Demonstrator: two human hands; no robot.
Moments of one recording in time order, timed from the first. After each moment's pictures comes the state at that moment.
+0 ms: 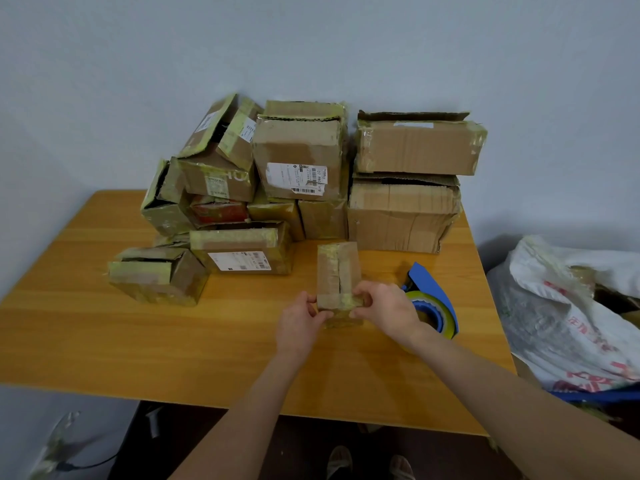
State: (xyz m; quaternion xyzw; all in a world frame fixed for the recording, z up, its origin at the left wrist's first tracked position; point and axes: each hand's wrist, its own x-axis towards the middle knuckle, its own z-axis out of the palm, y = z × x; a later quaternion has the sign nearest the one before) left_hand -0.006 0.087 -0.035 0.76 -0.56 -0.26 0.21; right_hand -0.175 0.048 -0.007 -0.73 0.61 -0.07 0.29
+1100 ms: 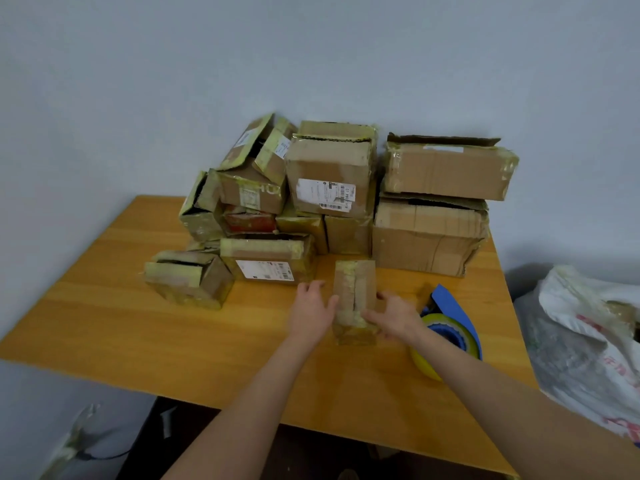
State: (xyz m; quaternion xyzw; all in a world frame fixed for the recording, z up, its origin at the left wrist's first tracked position) left_hand 0.008 0.060 -0.002 0.77 -0.57 -0.22 0.19; right_hand -0.158 0.027 -0.011 -0.64 0.63 -0.05 0.43
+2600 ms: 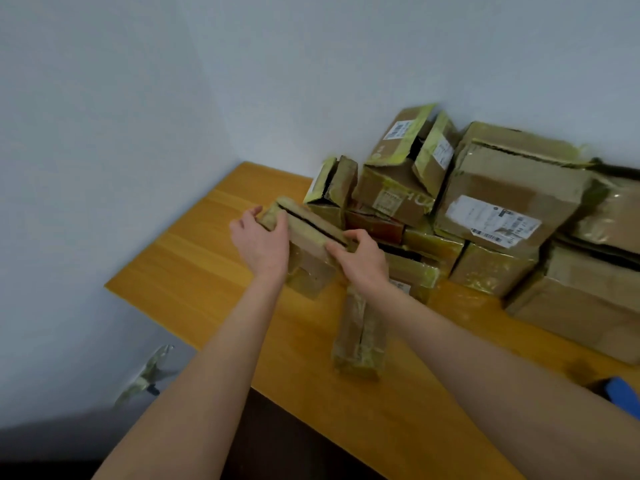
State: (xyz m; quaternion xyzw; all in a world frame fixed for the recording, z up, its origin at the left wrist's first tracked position) left_hand 0.276 0.028 0.084 0.84 -0.22 -0.04 0.49; right_hand 0.138 -0.017 0.064 -0.67 0.53 -0.22 0.47
